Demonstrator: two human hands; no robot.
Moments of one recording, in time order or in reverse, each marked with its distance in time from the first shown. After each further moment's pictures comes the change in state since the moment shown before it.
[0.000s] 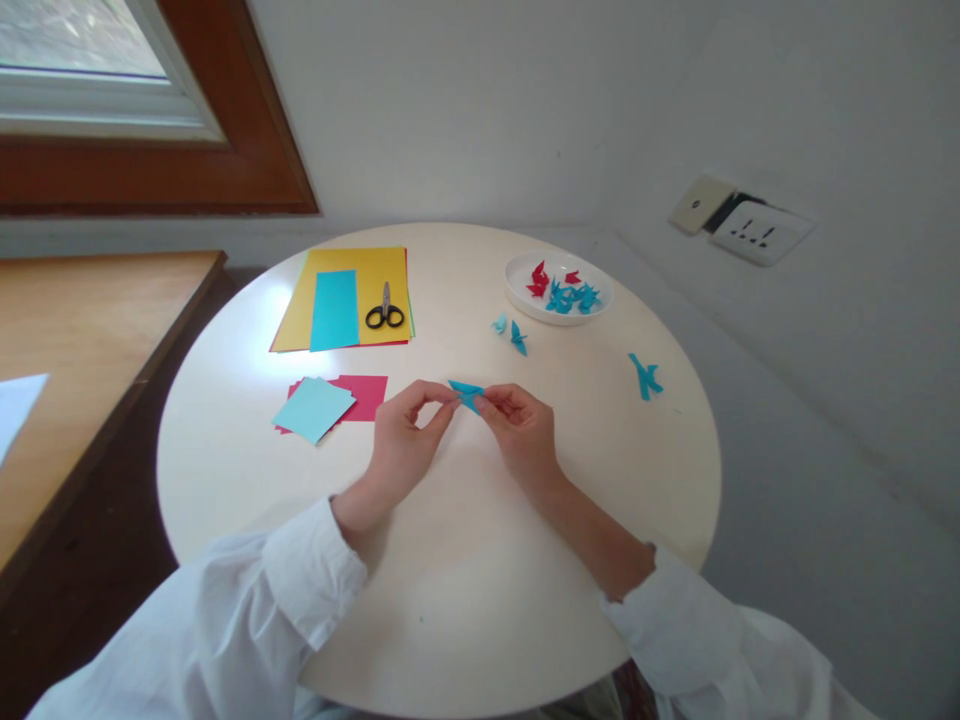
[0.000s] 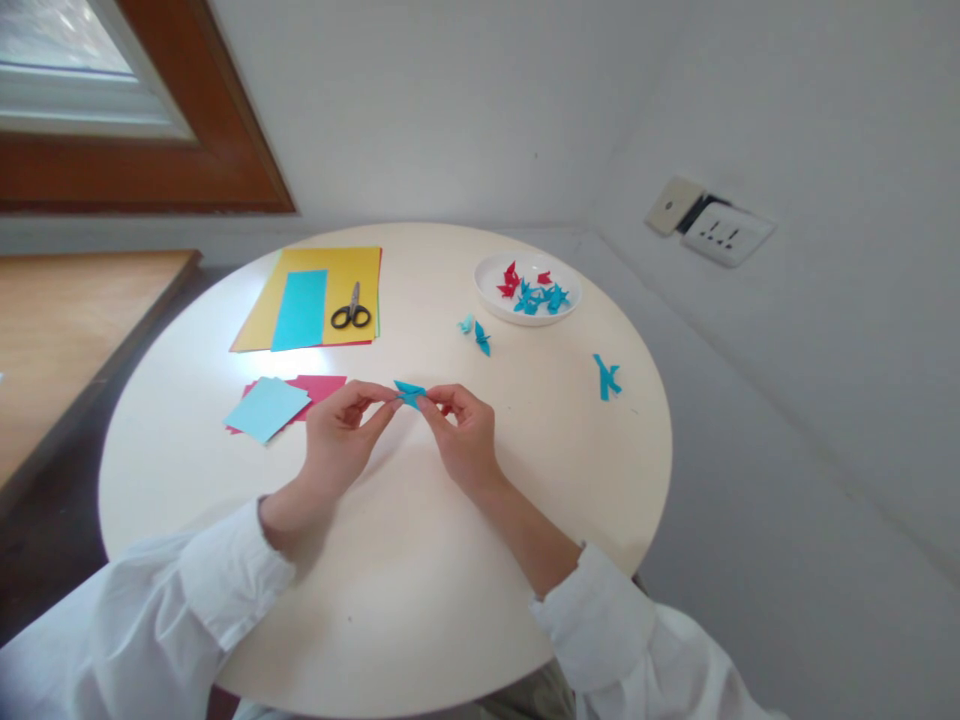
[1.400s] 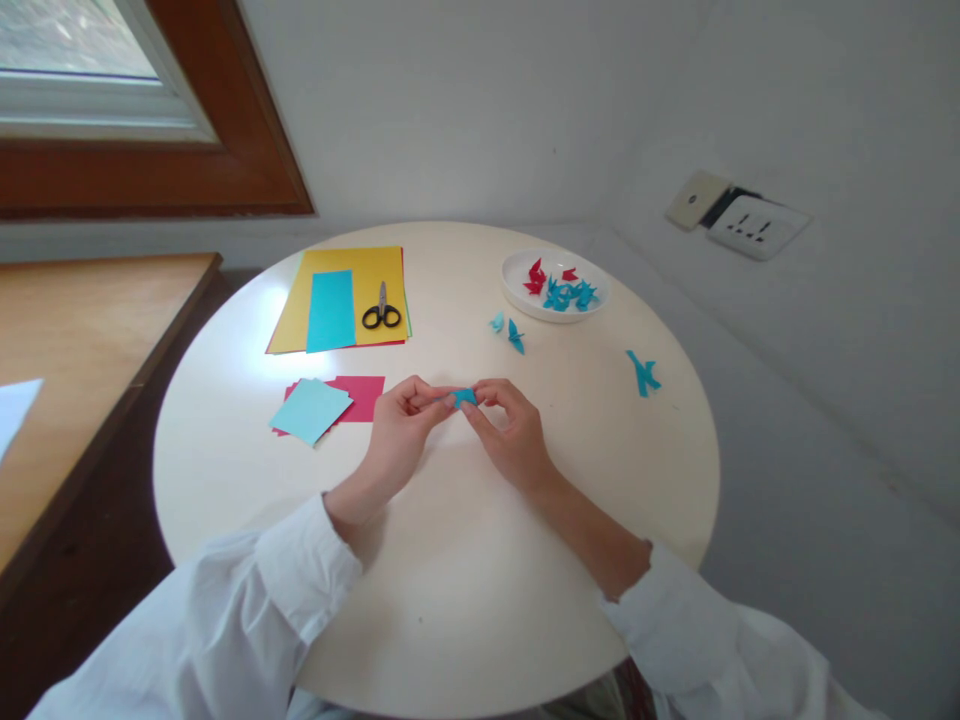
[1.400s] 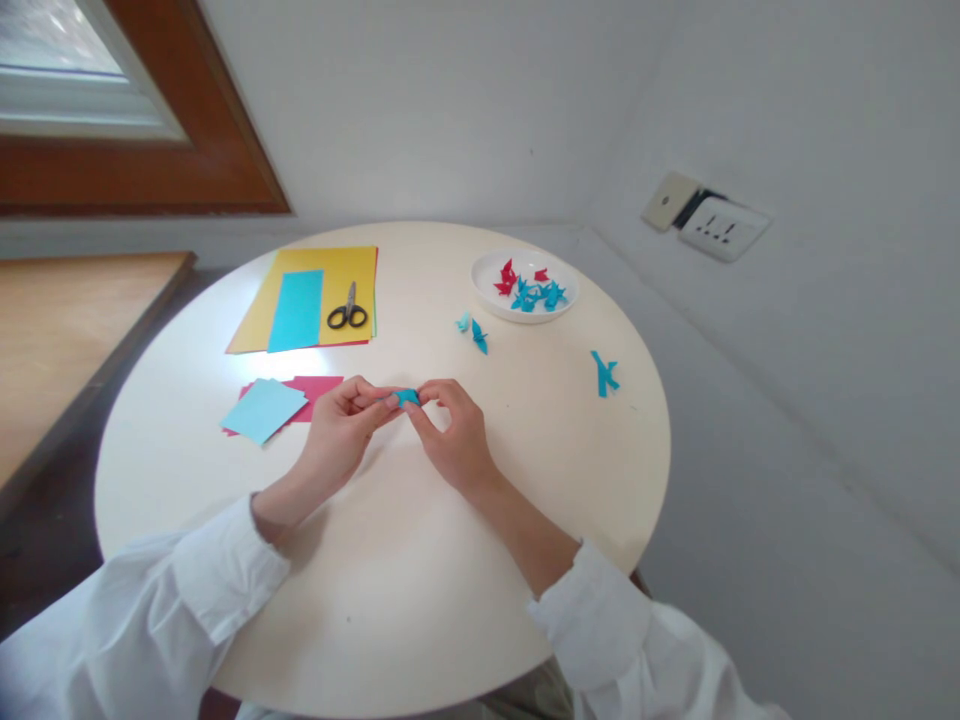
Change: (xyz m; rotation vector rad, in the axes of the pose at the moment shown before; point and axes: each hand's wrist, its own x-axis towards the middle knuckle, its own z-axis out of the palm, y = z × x) left_hand 0.005 0.000 0.002 -0.383 -0.070 -0.375; right_hand -0.001 -0.007 -0.004 -0.336 -0.107 -0.308
